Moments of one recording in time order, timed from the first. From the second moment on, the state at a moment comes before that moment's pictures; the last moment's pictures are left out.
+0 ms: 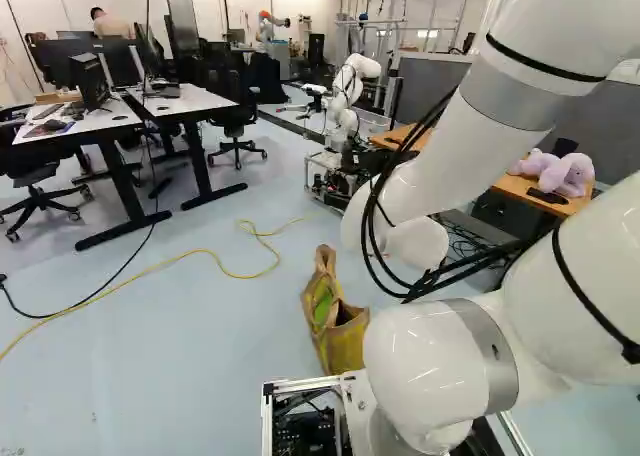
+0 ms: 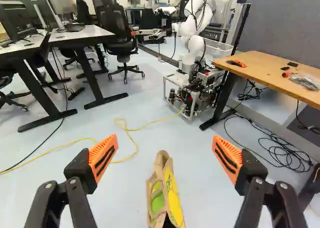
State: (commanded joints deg) arm 0.0 15.7 -5.3 0.0 50.0 0.0
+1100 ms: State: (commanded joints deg) arm 0.0 0.2 -19.7 0.2 35.4 0.0
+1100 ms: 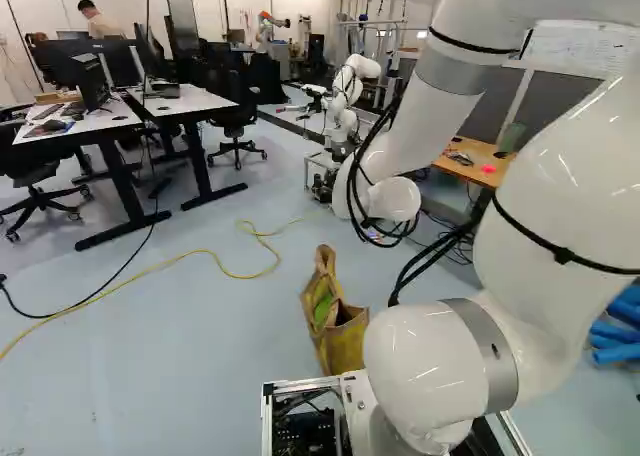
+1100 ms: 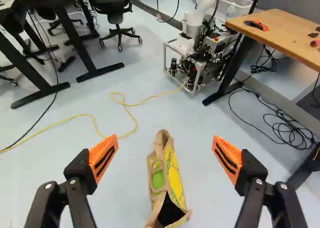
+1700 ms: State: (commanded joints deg) arm 0.0 -8.2 -28.7 2.2 24.1 0.0
